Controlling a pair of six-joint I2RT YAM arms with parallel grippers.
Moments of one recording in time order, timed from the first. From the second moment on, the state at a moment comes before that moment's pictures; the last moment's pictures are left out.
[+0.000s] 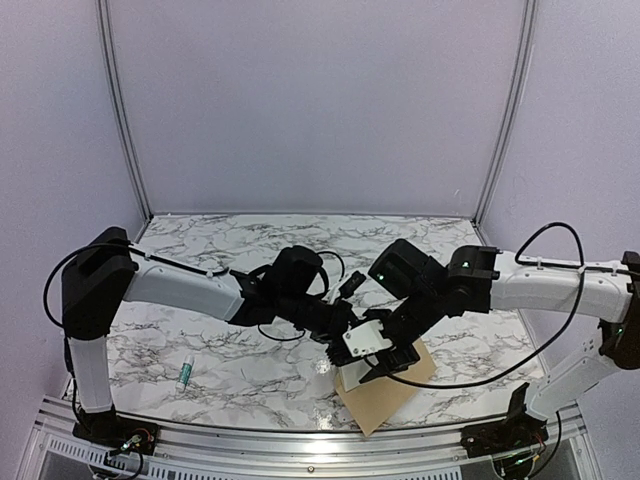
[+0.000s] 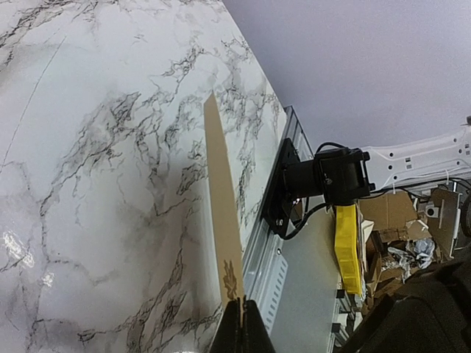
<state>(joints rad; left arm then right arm) -1.02 1.97 1.24 0.21 0.68 -0.79 1.05 1.41 1.11 -0.78 -0.36 -0.90</state>
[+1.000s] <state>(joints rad) -1.06 1.97 1.36 -0.08 0.62 -0.64 1.08 1.49 1.23 -0.89 -0.33 -0.93</state>
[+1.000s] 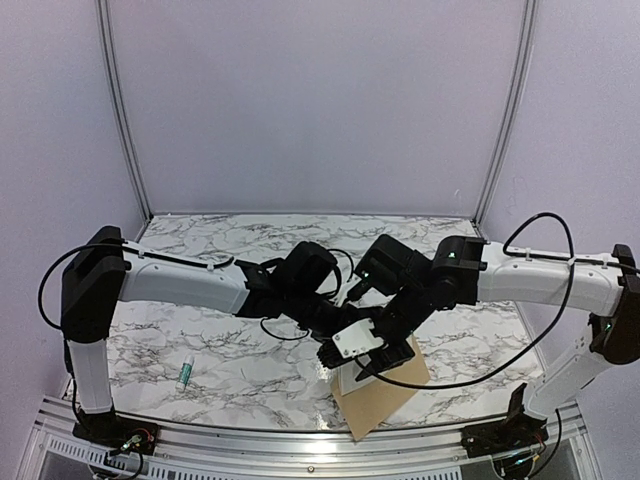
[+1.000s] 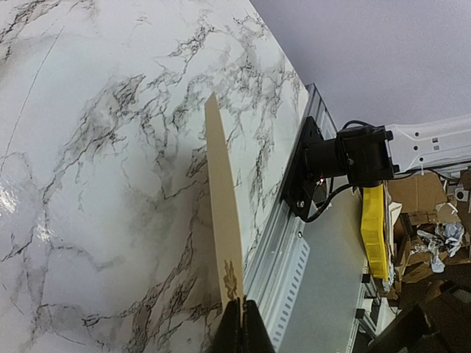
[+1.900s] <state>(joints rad) -1.05 1.96 1.36 -0.15 0.59 -0.56 1.12 1.51 1.26 -0.91 -0.32 -0.92</state>
